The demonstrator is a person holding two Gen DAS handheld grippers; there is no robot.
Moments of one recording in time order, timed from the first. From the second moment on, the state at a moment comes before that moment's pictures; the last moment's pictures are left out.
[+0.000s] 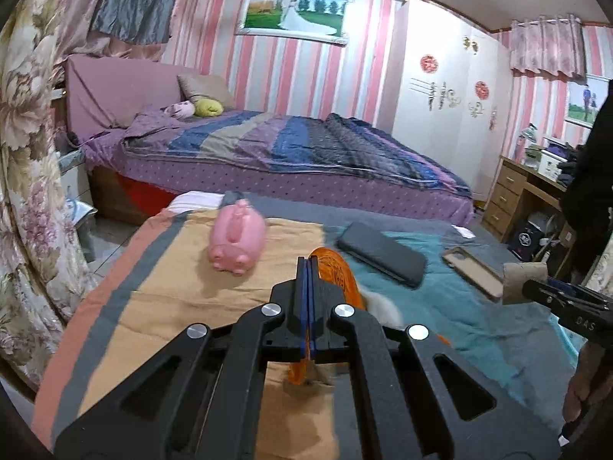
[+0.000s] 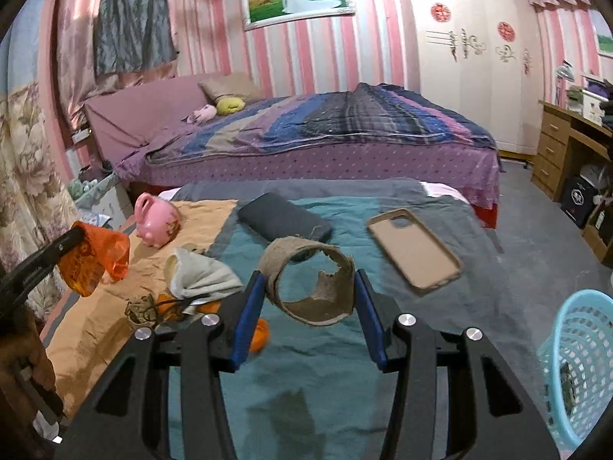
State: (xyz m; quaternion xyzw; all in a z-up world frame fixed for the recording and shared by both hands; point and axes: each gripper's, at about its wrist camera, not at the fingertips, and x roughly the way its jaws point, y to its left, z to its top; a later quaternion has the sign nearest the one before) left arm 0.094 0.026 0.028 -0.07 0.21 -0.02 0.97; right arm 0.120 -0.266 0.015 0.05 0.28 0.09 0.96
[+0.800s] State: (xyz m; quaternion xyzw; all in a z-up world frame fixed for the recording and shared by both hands) left arm 0.081 -0.195 0.056 -0.01 0.21 -0.19 0.96; right arm 0.053 -0.449 0.026 0.09 0.23 -0.02 0.97
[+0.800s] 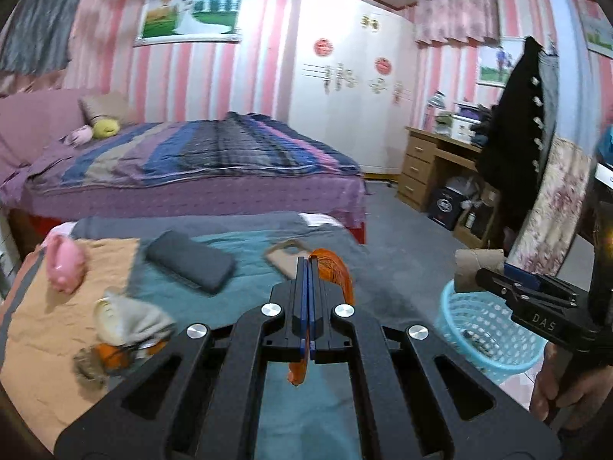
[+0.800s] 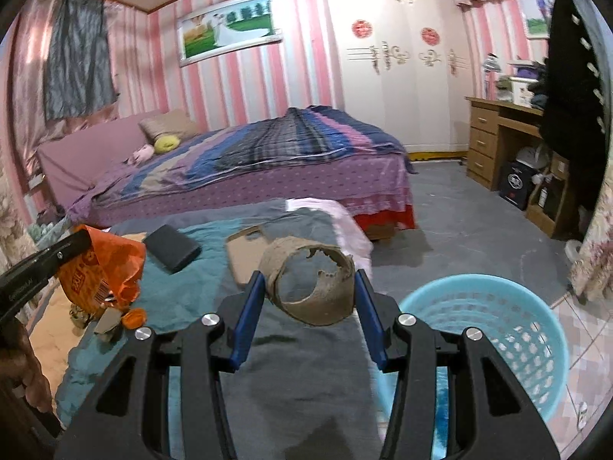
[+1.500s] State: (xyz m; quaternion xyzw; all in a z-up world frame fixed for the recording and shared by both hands) left arm 0.086 -0.359 0.045 0.01 0.24 -0.31 0.92; right arm 0.010 -0.566 0.021 0.12 0.21 -0.13 0.96
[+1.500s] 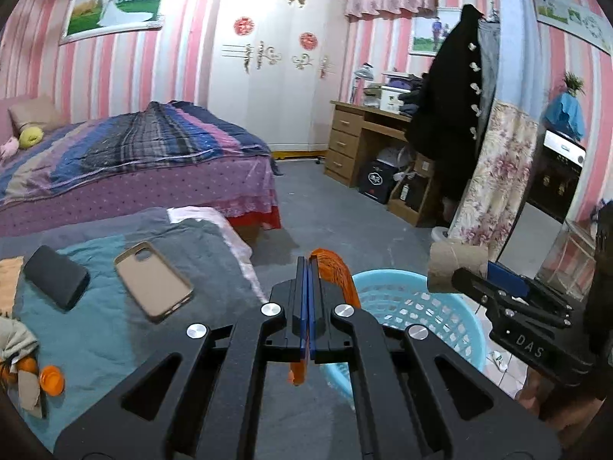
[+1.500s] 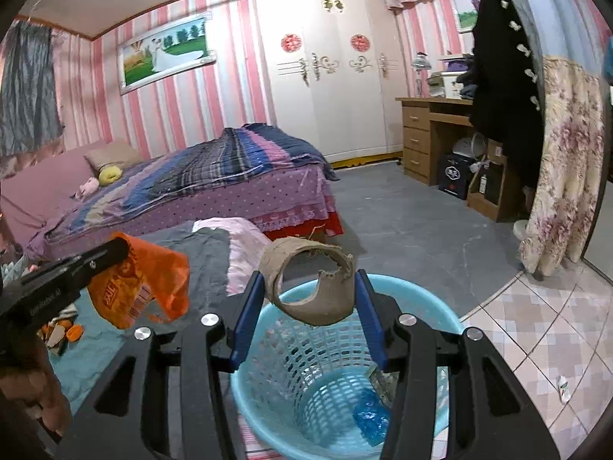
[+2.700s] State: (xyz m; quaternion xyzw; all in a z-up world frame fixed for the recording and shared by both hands) left arm 0.098 -0.343 0.049 0.02 0.26 -0.31 0.92; right arm 0.013 -0.584 0.009 0.15 0.23 -0.18 0.94
